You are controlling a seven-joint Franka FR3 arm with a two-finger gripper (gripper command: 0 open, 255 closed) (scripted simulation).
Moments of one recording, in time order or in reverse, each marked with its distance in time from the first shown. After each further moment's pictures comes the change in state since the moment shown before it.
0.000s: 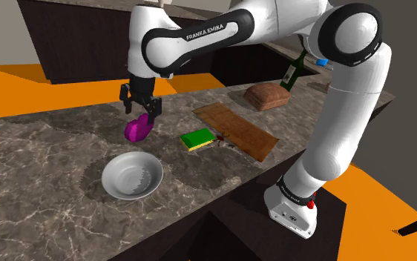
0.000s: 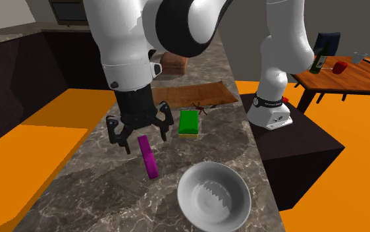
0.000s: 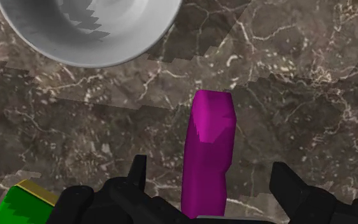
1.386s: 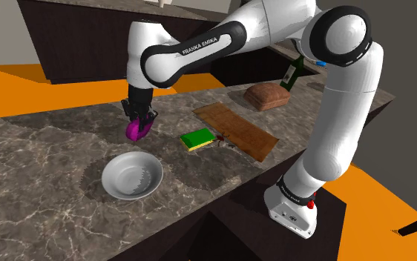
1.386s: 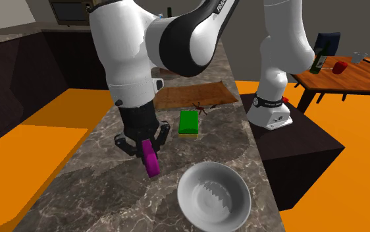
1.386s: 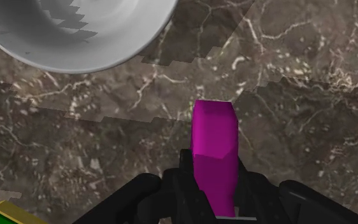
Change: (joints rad) arm 0.023 0.051 -0.014 -0.027 -0.031 0.073 0.030
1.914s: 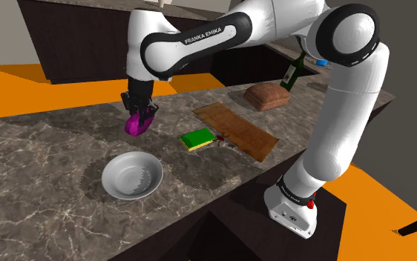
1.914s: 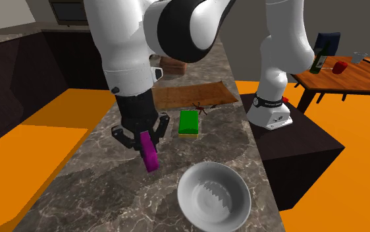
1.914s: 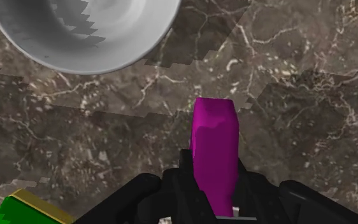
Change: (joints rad) arm -0.011 -0.037 0.012 0.023 0.022 -0.055 -0.009
